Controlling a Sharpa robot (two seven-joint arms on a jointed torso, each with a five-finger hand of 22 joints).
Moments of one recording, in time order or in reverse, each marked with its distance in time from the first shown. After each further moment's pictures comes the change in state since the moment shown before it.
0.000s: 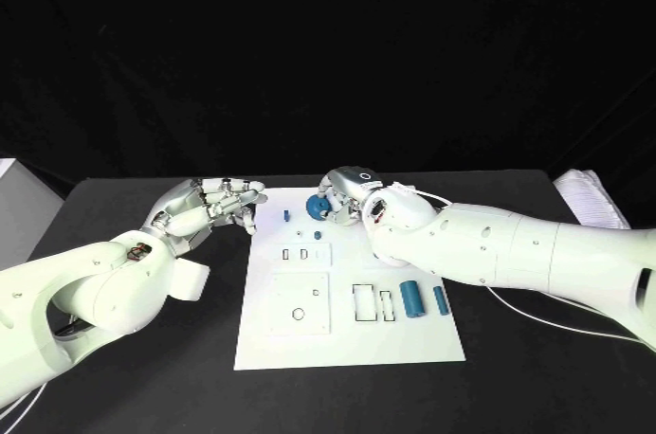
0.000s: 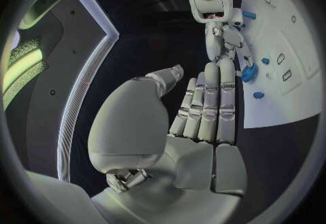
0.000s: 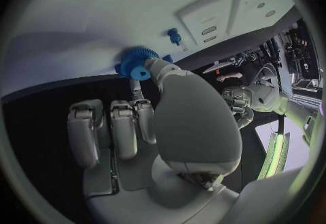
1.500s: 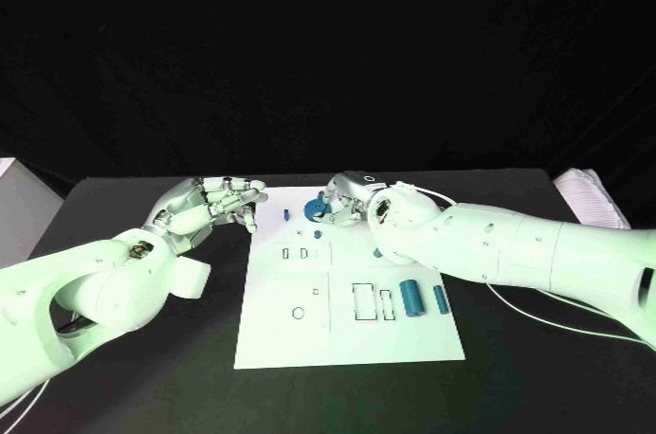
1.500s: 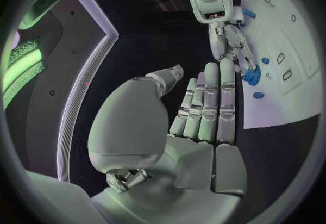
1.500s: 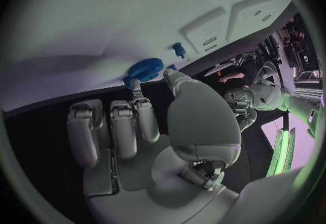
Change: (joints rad) left arm 0.000 0.006 0.000 -0.009 -0.002 0.002 -0.002; left_hand 0.000 0.000 0.000 0.000 0.000 0.000 0.000 0.000 0.000 0.000 0.000 0.000 0.000 0.000 0.000 0.000 0.000 0.000 0.000 0.000 0.000 0.000; right arm -0.003 -0.006 0.000 -0.023 0.061 0.073 0.028; right_hand -0.318 0.040 -0.144 0.060 0.015 -0.034 0.001 -0.032 -0.009 -0.004 0.011 -0.019 0.000 0.000 0.007 0.004 0.000 0.000 -0.004 0.004 0.000 -0.001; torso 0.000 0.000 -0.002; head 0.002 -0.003
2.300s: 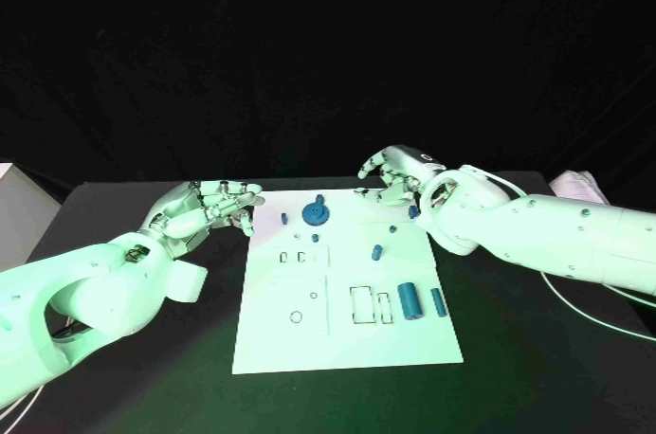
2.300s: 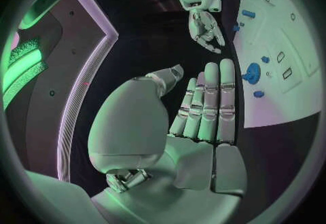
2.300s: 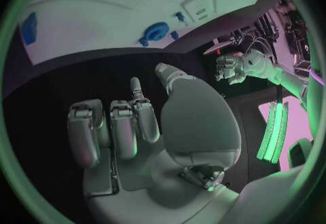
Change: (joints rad) left arm 0.000 -0.010 0.000 0.000 0.000 0.000 0.000; left_hand 0.000 0.000 0.000 0.000 0.000 0.000 0.000 0.000 0.002 0.000 0.000 0.000 0.001 0.000 0.000 0.000 -0.002 0.000 -0.009 0.001 0.007 0.004; right arm 0.078 -0.305 0.008 0.223 0.187 -0.121 0.147; right_hand 0.166 -0.036 0.047 -0.072 -0.019 0.004 -0.003 -0.006 -0.002 0.000 0.000 0.005 0.000 0.000 0.000 0.005 0.000 0.000 0.000 0.000 0.000 0.001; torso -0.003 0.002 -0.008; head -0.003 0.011
